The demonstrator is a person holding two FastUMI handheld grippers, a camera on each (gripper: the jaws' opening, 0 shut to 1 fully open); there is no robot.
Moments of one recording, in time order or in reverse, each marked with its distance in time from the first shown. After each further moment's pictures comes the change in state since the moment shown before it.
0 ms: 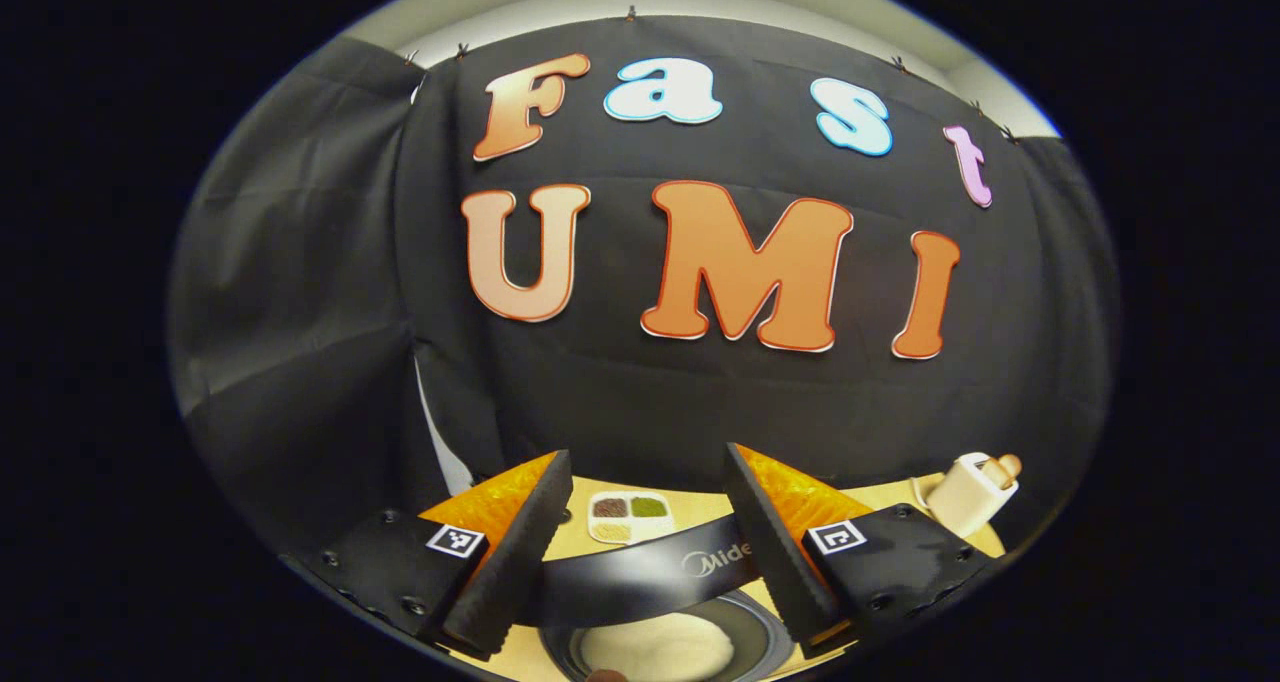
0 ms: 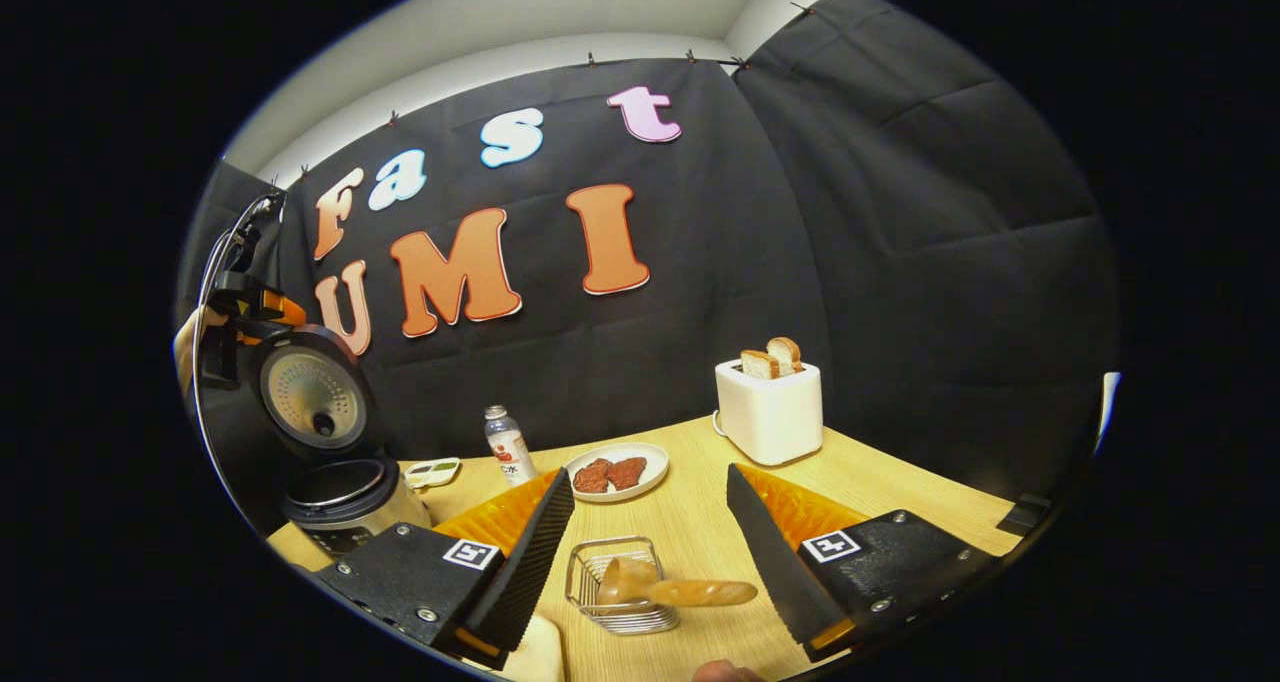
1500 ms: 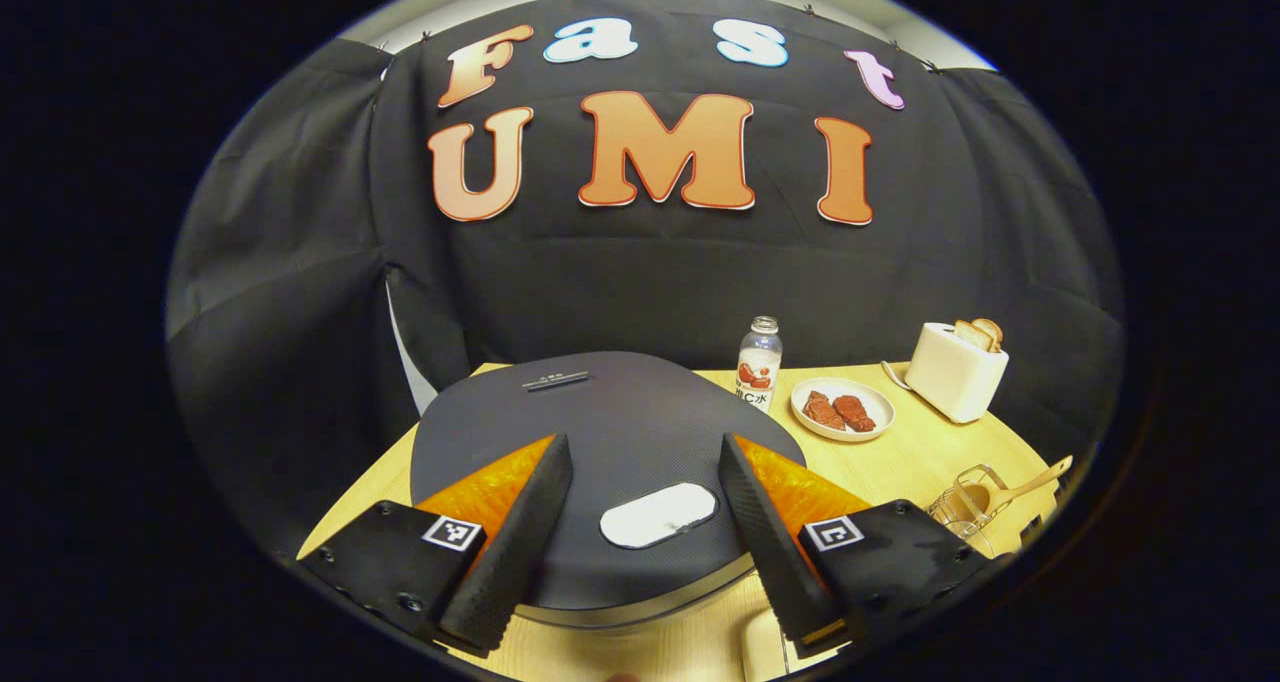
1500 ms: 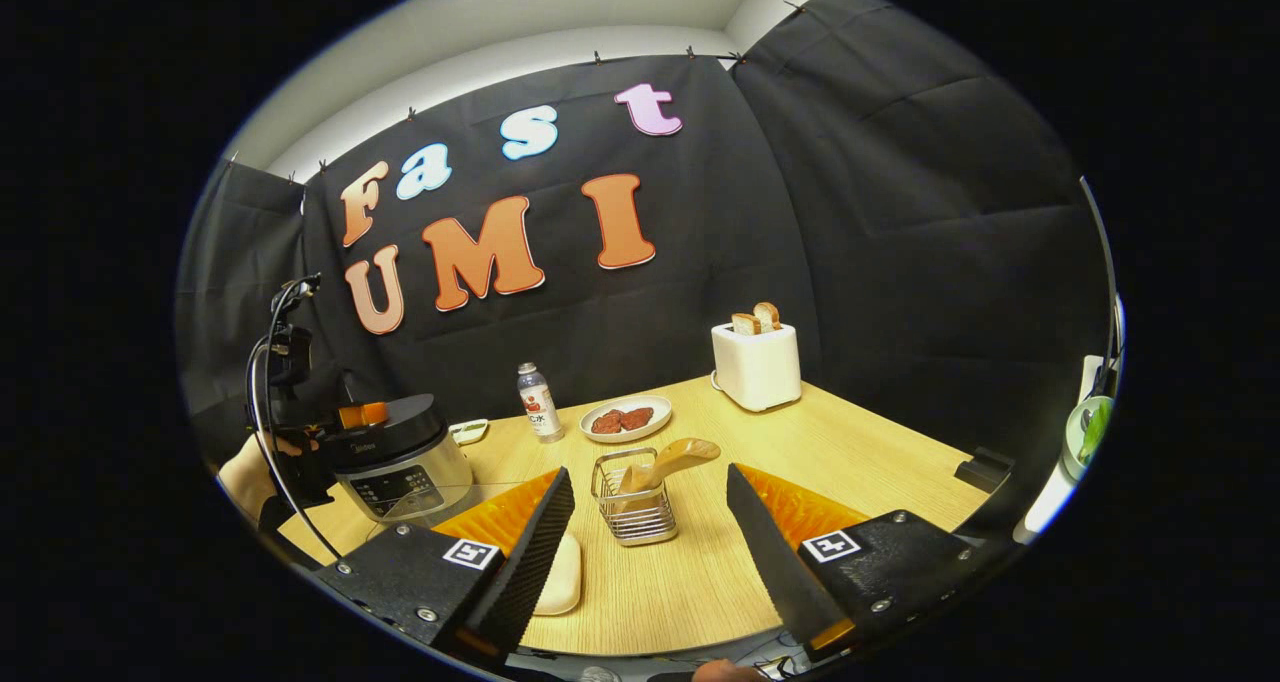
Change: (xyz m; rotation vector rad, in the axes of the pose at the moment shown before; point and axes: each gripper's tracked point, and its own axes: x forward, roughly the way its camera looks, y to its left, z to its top) left arm -0.072 -0.049 -0.229 0.154 0.097 -0.022; right arm -0.111 -0.009 -0.031 0.015 0.075 0.013
